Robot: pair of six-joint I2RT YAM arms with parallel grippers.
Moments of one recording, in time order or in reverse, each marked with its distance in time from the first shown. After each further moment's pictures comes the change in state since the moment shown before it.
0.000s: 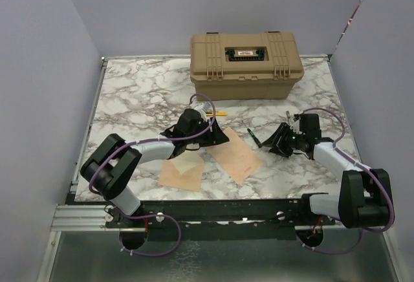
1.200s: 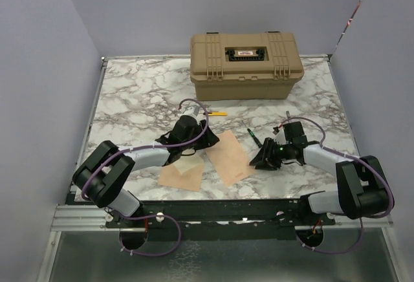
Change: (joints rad) left arm -0.019 -0.080 -0.102 0.005 -0.229 -0.037; right arm 0.146 0.117 -0.075 0.042 -0.181 -0.029
